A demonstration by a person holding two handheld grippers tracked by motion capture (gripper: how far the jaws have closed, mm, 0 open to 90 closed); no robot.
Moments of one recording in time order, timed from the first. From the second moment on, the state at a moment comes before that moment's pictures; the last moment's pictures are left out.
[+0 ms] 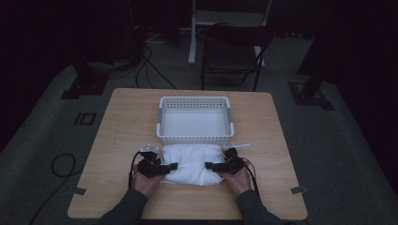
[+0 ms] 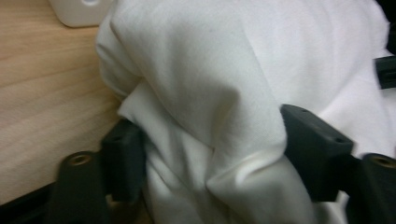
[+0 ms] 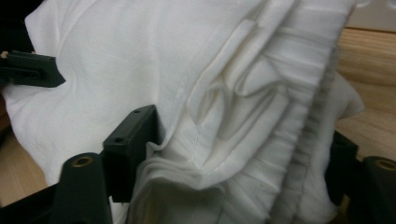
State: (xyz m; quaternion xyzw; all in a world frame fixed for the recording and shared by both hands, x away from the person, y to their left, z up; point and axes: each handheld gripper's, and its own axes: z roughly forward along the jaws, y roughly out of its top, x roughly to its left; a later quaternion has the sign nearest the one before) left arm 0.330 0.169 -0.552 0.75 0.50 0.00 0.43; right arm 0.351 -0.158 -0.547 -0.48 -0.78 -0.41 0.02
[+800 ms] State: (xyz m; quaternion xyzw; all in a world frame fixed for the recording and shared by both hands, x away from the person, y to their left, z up) left arm 0.322 0.169 -0.548 0.74 0.50 0.01 0.45; right arm 0.343 -0.156 -0.540 -0.47 -0.78 -0.42 0.00
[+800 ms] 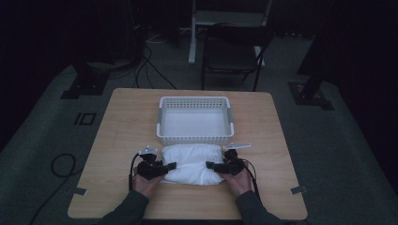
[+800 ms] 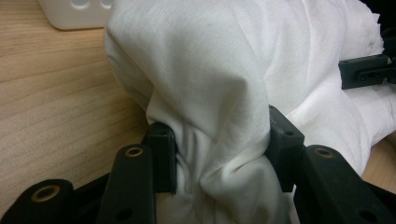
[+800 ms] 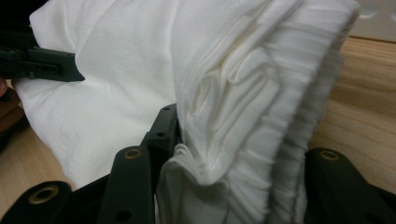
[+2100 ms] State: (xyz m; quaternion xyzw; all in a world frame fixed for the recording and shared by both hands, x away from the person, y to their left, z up) left arm 0.305 0.166 -0.511 0.75 0.48 0.04 0.46; right arm 0.326 -0.160 -0.510 -0.45 -0.78 -0.44 -0.02
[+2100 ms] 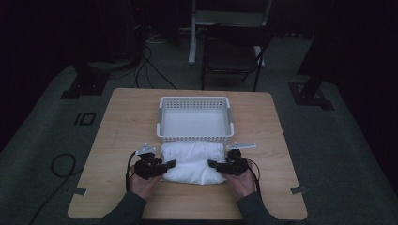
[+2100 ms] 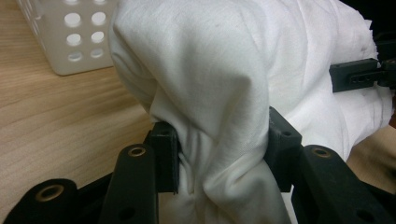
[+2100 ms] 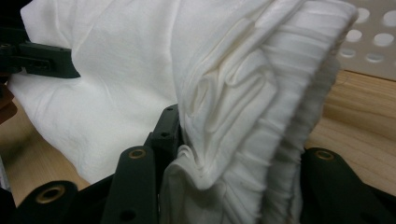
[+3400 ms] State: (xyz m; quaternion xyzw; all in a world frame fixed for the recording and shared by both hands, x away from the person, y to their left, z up) left arm 0.306 0.169 -0.470 0.75 0.45 0.07 0.49; right arm 0.326 -0.159 -0.468 -0.43 -0.78 -0.46 -0.06
